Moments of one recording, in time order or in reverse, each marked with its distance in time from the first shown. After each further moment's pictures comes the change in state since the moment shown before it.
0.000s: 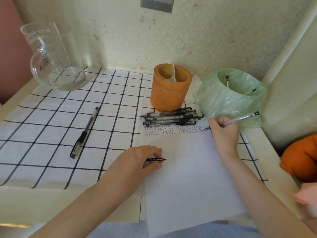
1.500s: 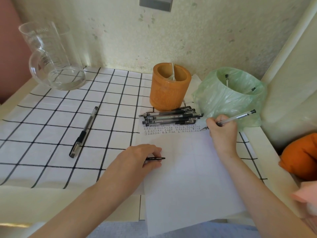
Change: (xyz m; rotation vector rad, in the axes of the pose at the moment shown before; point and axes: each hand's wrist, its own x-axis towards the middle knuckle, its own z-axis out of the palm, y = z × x) left_hand 0.001 -0.001 0.002 -0.007 -0.001 -0.016; right_hand 0.002 0.004 0.000 -0.043 -0.027 -0.029
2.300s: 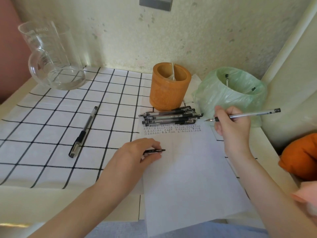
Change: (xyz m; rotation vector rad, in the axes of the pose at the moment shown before) left_hand -0.003 0.007 -0.005 -0.108 0.149 0.019; right_hand -0.010 -0.045 -0.014 0.309 -0.024 0.032
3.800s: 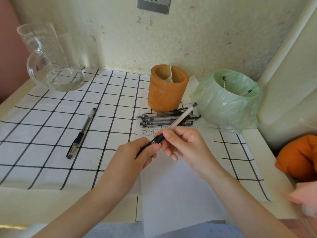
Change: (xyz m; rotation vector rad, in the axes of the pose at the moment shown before) left_hand -0.001 0.010 0.000 -0.358 0.051 -0.114; right_hand -0.064 -0.010 0.045 0.119 -0.754 0.198
